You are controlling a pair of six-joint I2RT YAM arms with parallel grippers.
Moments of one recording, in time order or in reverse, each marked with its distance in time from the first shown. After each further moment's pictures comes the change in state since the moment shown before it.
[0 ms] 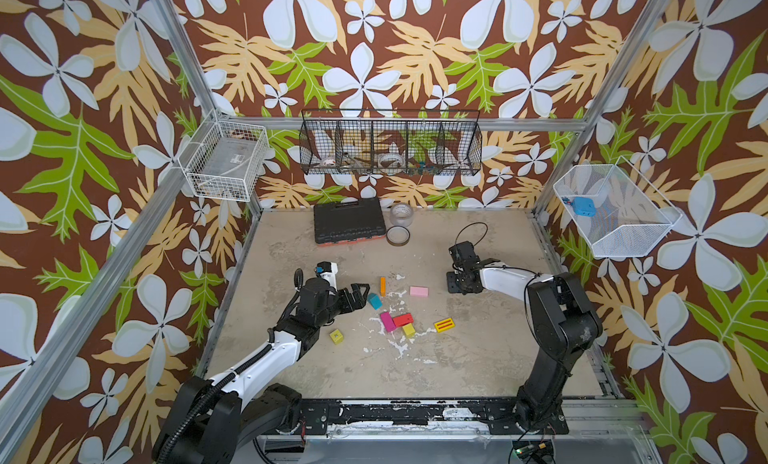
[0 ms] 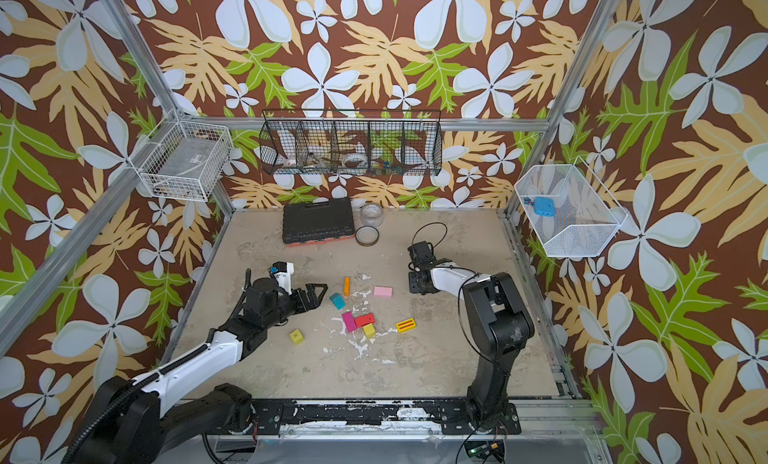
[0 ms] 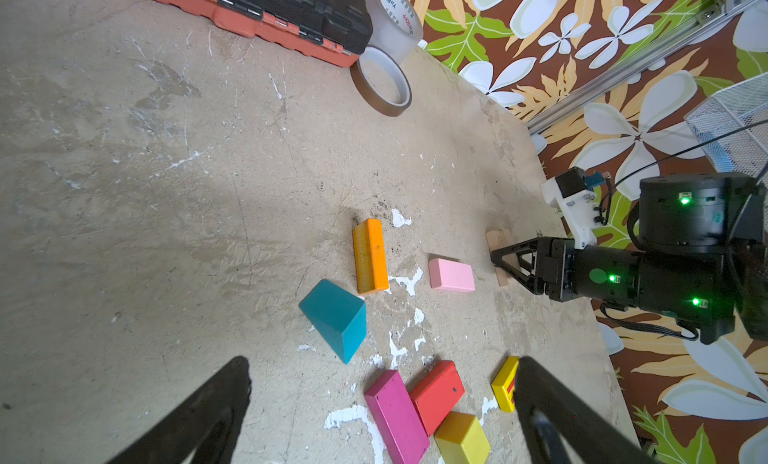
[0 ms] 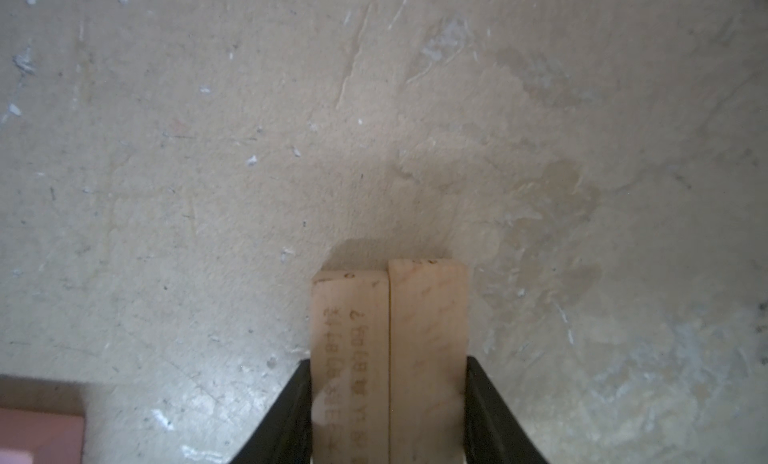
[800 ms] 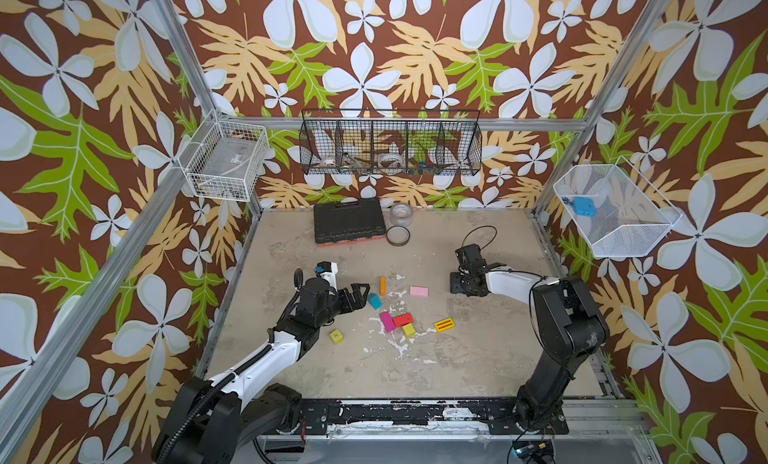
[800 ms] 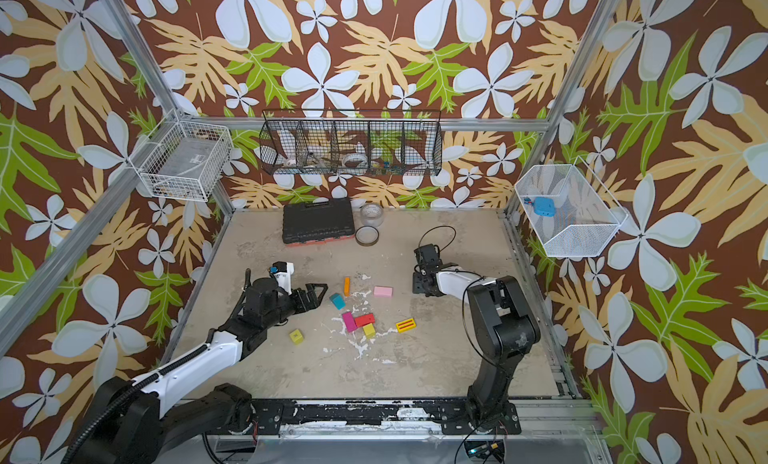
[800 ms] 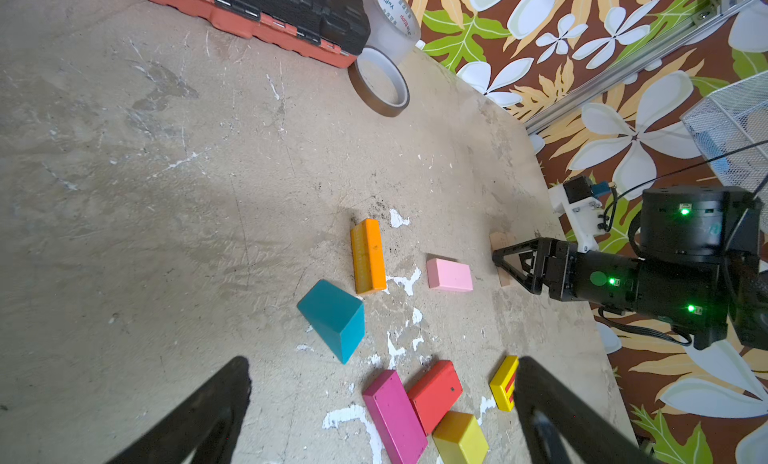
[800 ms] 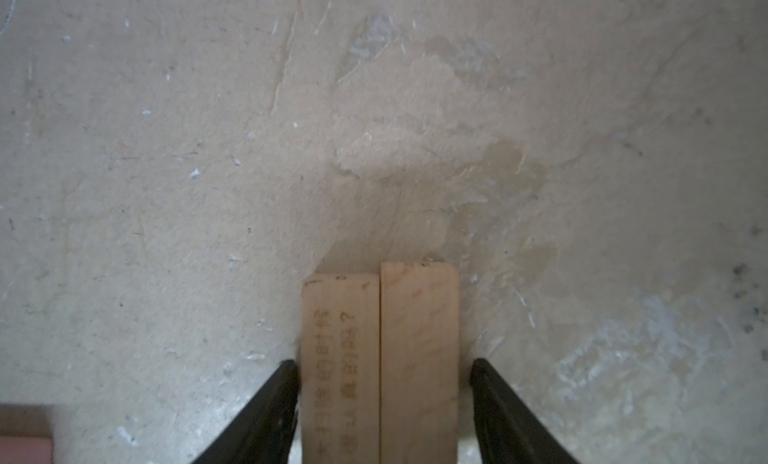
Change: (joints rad) left arm 0.000 -0.004 0.000 0.000 0.003 0.000; right arm -0.030 -0.045 -0.076 0.063 -0.015 0.064
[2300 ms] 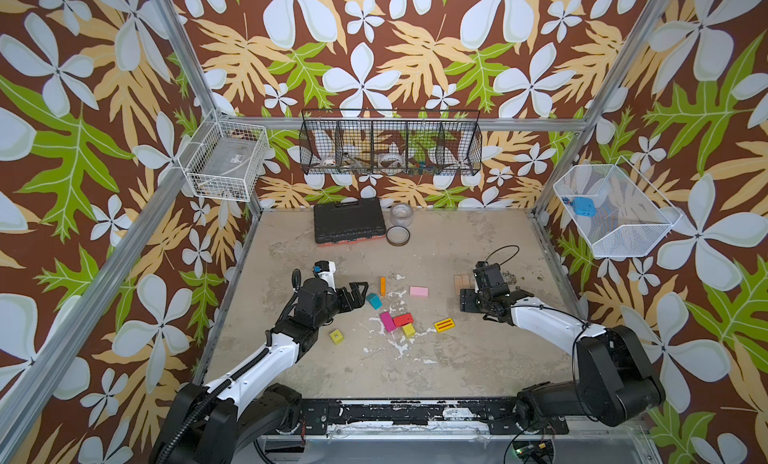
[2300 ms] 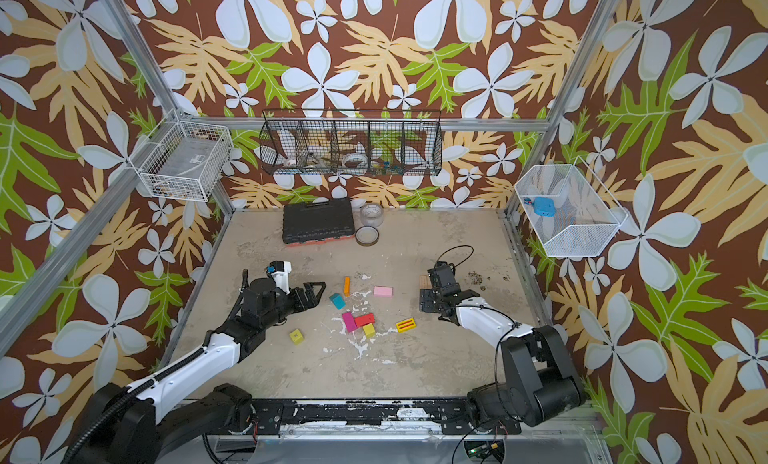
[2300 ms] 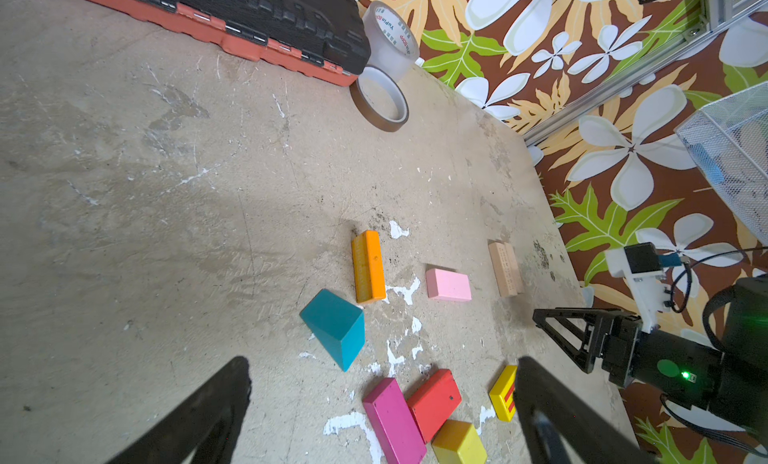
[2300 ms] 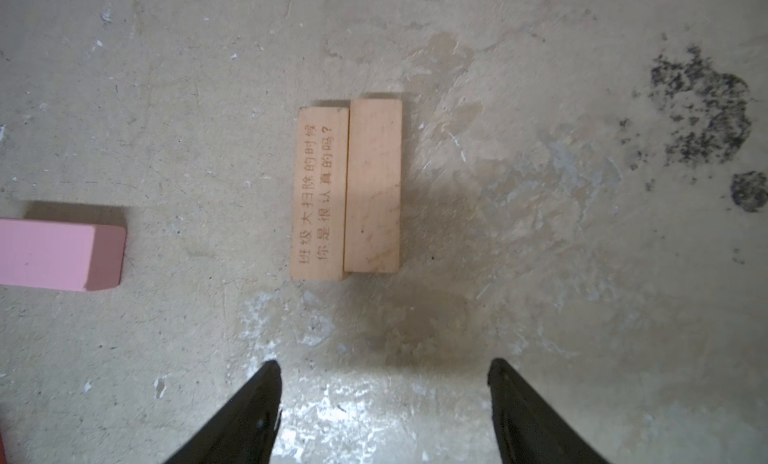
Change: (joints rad) left arm 0.000 -0.030 0.000 -0.009 -0.027 0.001; right arm 0.003 -0.373 -0.318 0.045 -0.022 -0.005
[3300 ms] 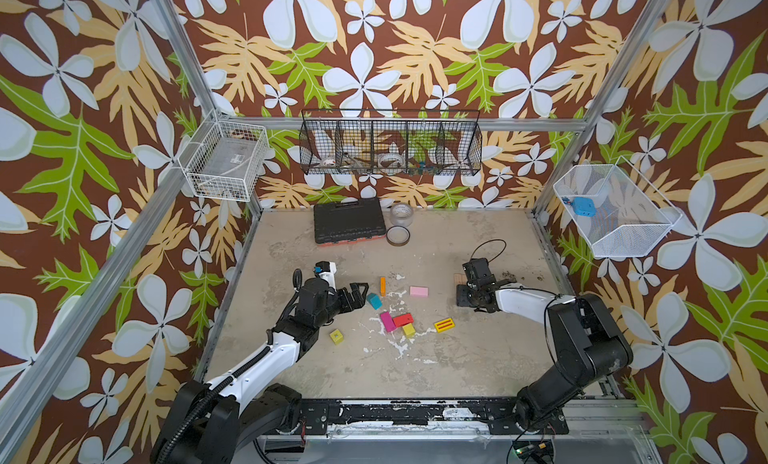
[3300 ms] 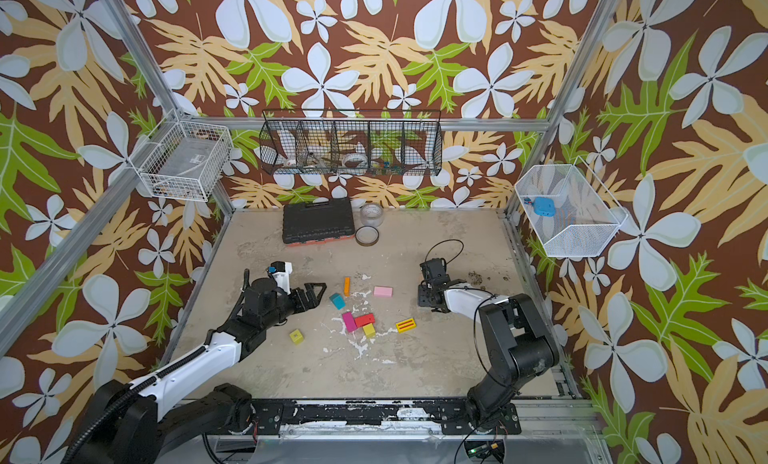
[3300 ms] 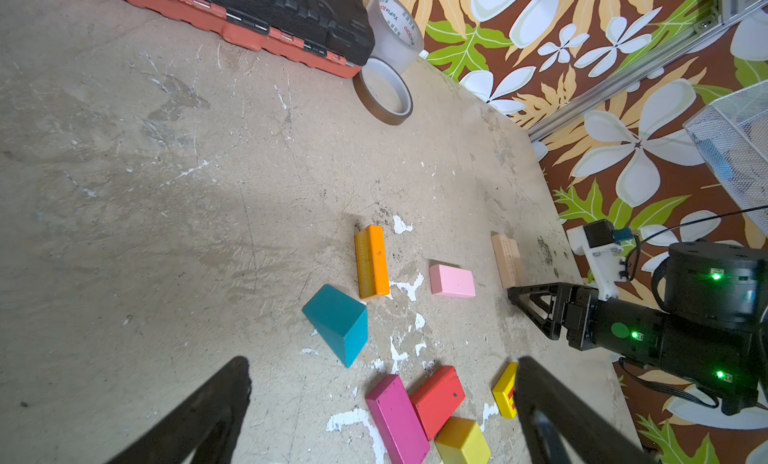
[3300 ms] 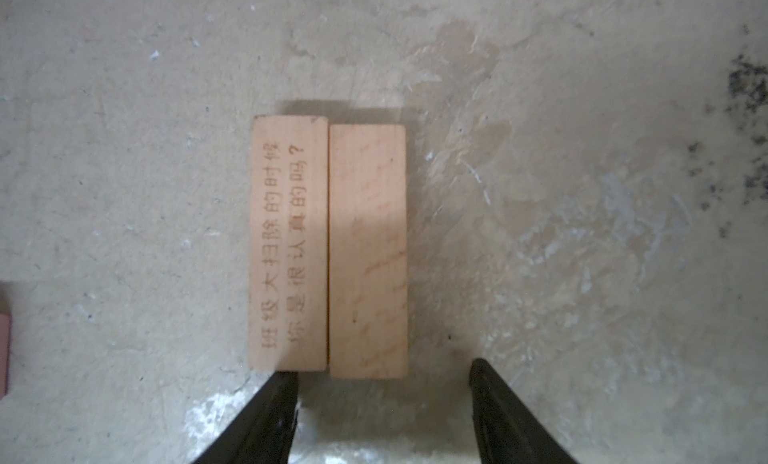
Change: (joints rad) left arm 0.000 0.014 0.000 0.000 0.005 0.000; right arm -0.001 0.217 0.109 0.032 0.048 0.016
